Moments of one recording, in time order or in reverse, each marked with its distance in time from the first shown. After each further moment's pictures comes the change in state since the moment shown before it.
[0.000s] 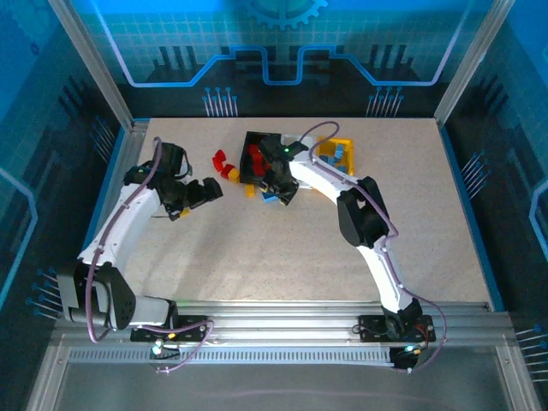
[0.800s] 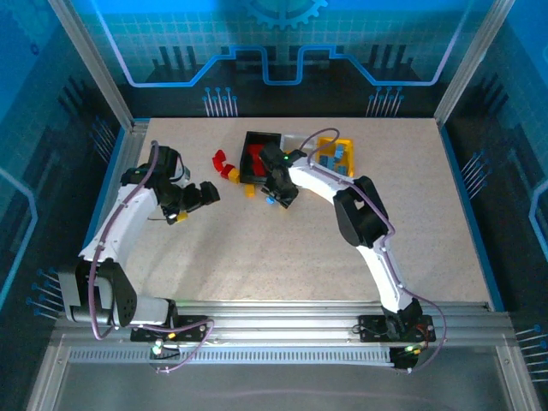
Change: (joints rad) left arm 0.054 0.008 -0.034 -0.006 0.065 0.055; right arm 0.001 -0.020 -0.153 0.133 0.044 0.017
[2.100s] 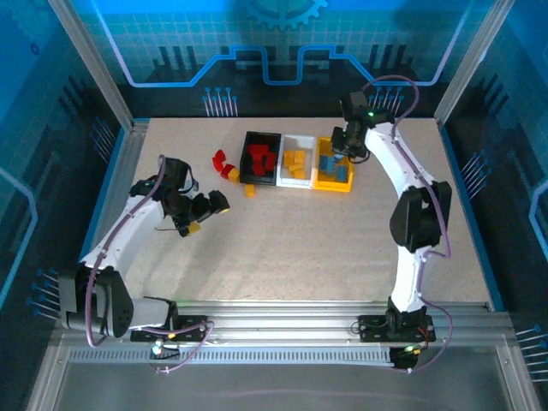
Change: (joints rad) left arm -0.078 -0.054 -0.131 0.082 0.069 -0.163; right arm -0.392 -0.296 0.060 -0.156 0.025 -0.783
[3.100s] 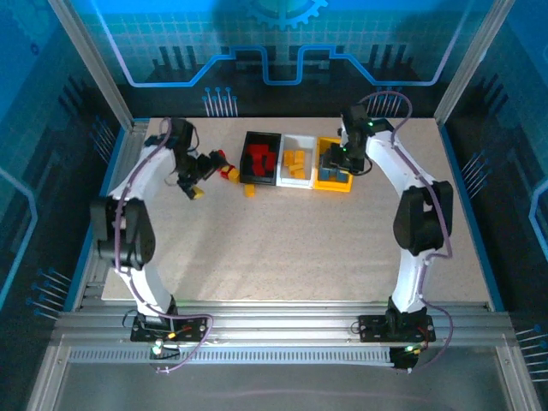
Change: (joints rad) left arm 0.069 0.534 0.540 -0.018 -0.040 -0.156; right arm -0.008 -0.102 -0.237 0.031 -0.193 -0.085
